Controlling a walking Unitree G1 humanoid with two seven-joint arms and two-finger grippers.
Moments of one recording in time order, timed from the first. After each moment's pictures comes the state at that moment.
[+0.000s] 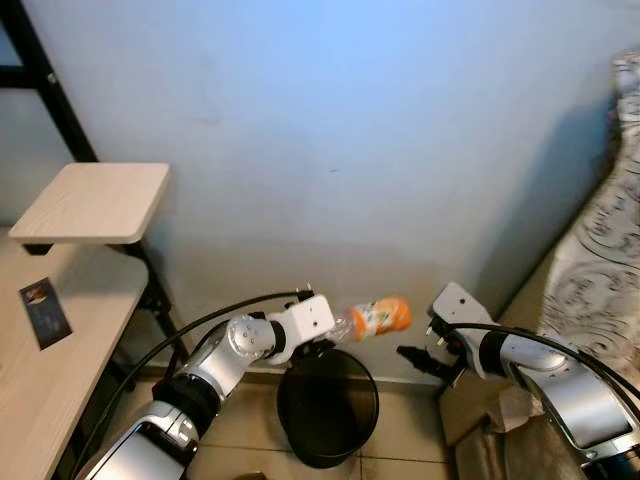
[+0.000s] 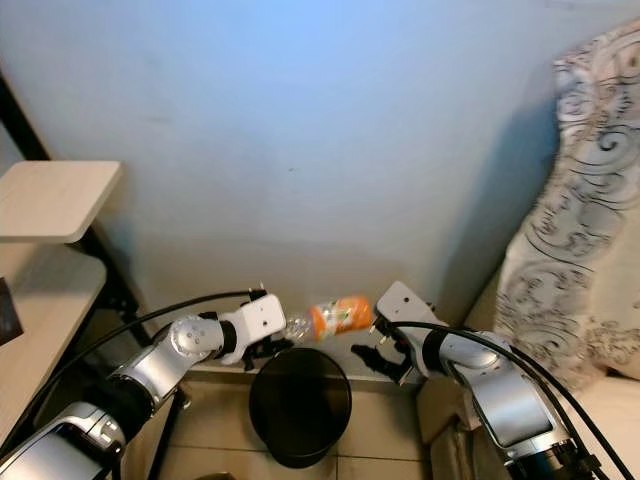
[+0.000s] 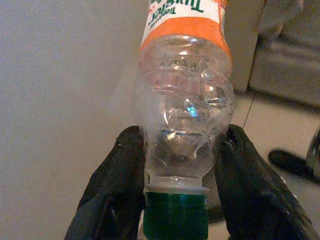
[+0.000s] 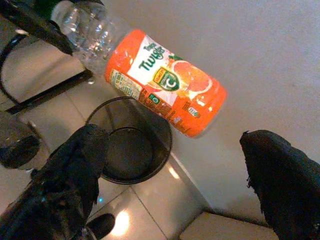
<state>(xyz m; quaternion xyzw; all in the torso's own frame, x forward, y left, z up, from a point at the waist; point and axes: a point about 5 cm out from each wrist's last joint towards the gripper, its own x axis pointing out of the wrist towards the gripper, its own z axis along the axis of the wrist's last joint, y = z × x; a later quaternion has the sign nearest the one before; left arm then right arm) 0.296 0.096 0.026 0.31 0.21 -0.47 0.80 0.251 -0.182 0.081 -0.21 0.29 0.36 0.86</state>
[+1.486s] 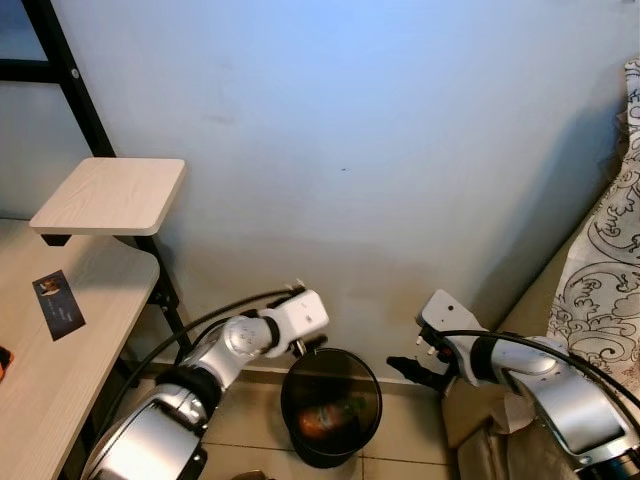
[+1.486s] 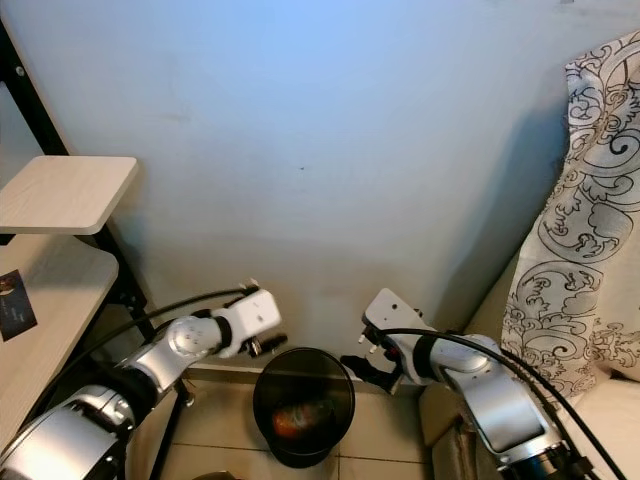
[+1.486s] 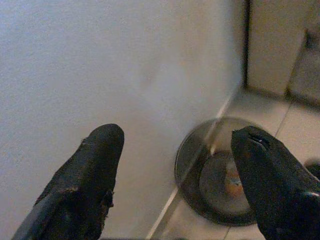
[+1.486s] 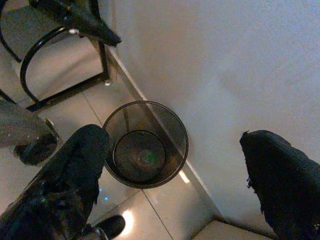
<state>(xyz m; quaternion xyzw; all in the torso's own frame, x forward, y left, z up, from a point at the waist) 0.308 0.109 0.024 0.29 0.18 -0.40 0.85 0.246 -0.168 0.078 -0.20 0.29 0.38 0.86</state>
